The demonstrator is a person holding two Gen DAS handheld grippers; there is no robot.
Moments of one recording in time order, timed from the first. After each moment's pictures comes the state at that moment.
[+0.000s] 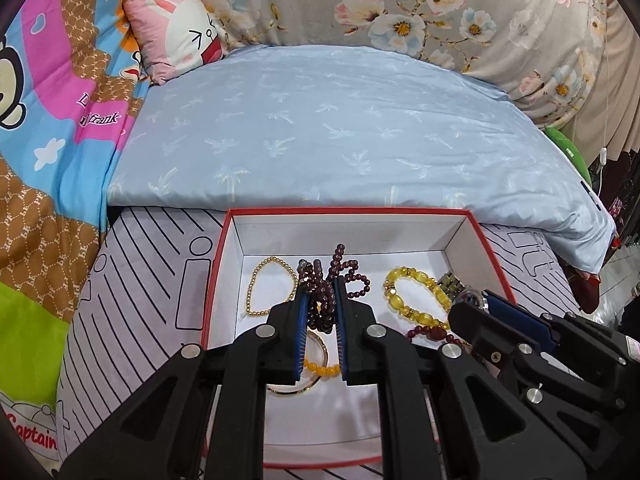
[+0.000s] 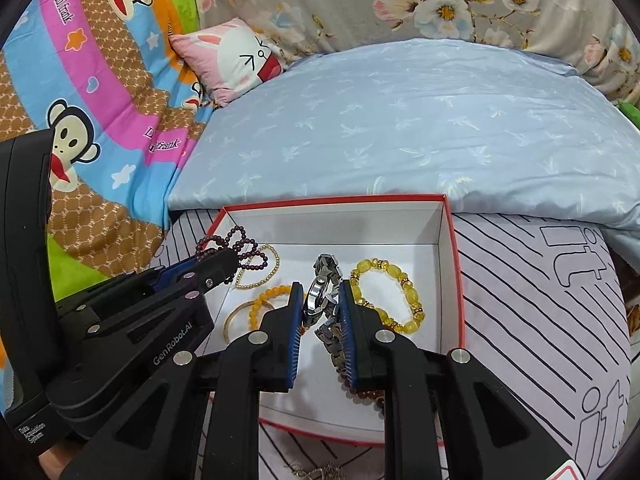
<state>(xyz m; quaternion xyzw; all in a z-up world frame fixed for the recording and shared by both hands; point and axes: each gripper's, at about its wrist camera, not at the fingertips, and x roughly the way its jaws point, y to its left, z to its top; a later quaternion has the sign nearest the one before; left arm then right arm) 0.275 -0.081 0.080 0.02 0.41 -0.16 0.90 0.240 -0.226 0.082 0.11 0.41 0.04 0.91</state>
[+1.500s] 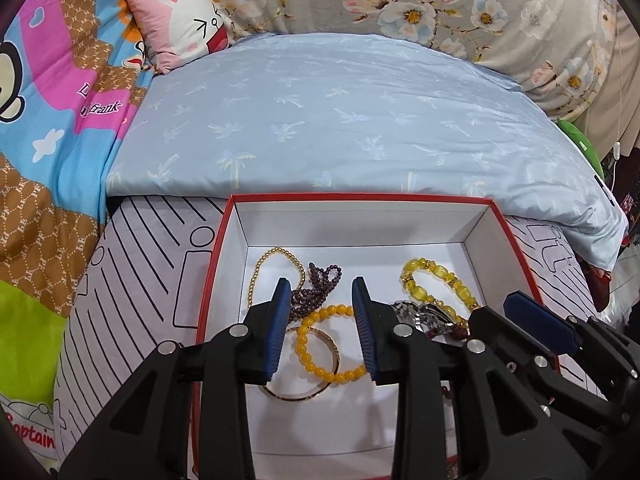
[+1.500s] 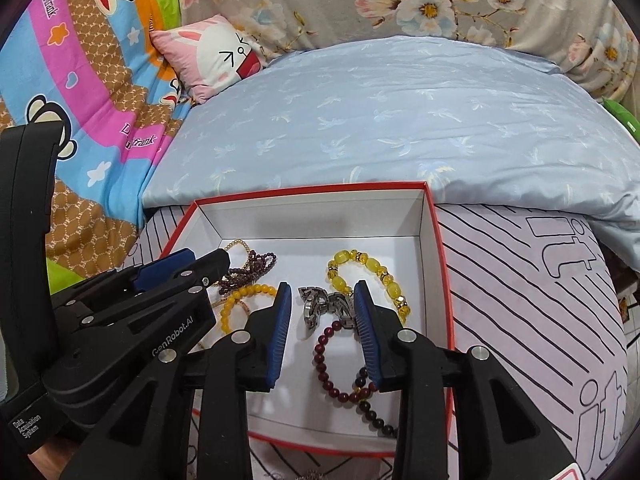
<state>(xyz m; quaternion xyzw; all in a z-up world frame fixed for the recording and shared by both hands) 0.281 -0.084 0.066 0.03 0.42 -0.14 0.90 0.234 -0.230 0.071 0.10 0.41 0.00 0.91</state>
